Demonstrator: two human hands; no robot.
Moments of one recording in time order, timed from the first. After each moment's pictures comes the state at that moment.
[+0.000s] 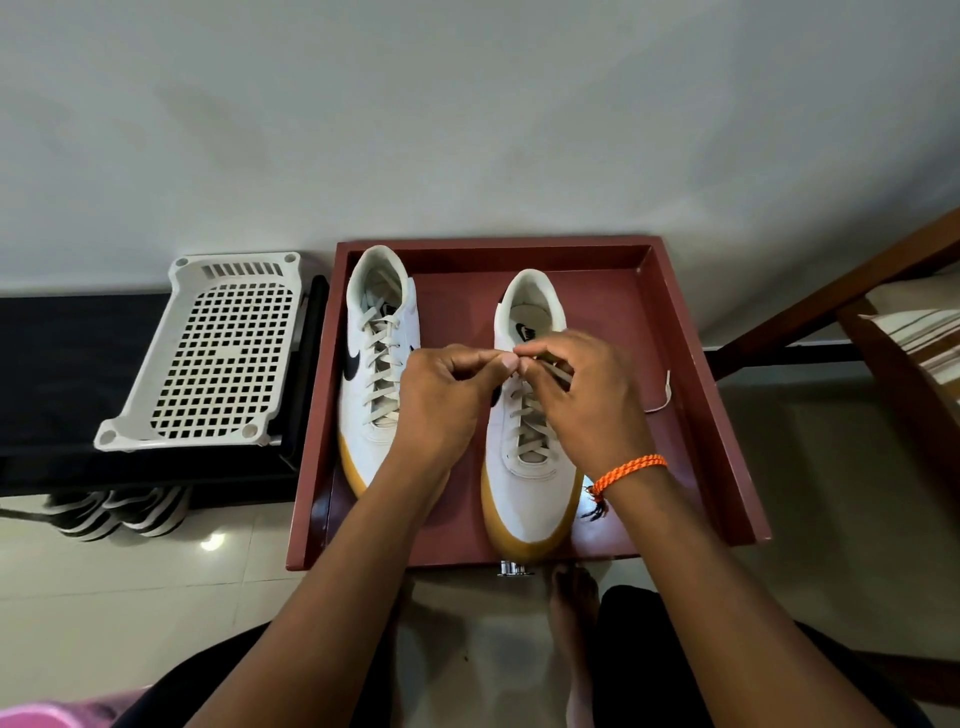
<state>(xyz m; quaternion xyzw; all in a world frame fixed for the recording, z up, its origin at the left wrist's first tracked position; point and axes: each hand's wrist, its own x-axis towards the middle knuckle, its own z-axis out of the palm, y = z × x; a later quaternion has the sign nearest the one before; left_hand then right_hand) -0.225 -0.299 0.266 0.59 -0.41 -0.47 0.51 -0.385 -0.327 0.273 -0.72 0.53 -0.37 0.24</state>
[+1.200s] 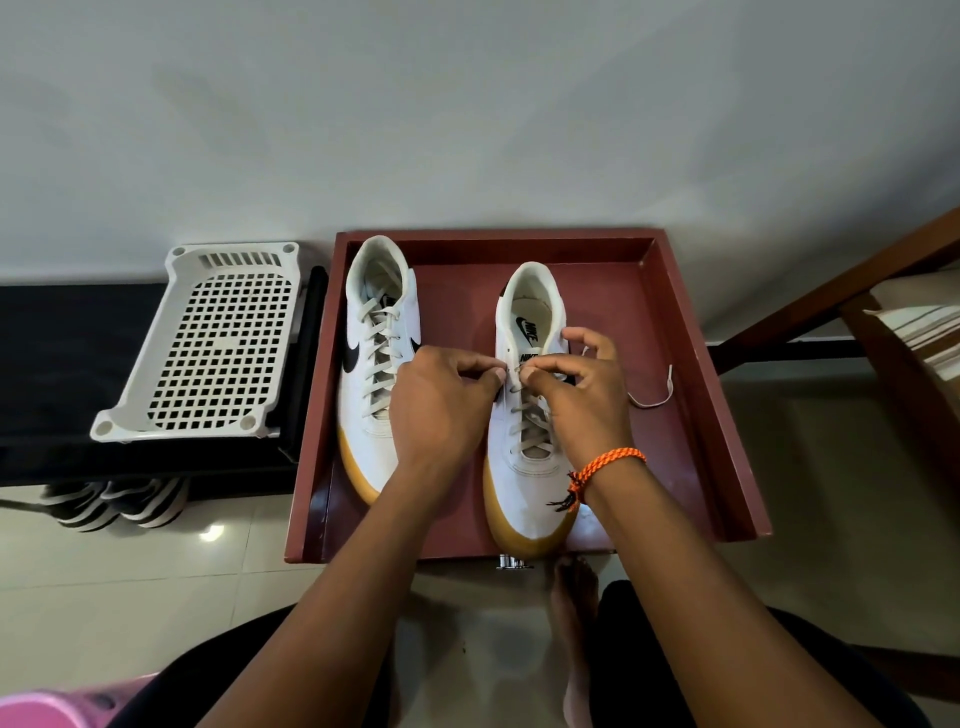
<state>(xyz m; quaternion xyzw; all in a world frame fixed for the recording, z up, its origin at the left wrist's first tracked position) -0.227 -0.299 0.257 0.73 -0.47 -0.31 0.39 -0.373 -0.331 0.233 -0.52 0.62 -0.43 0.39</state>
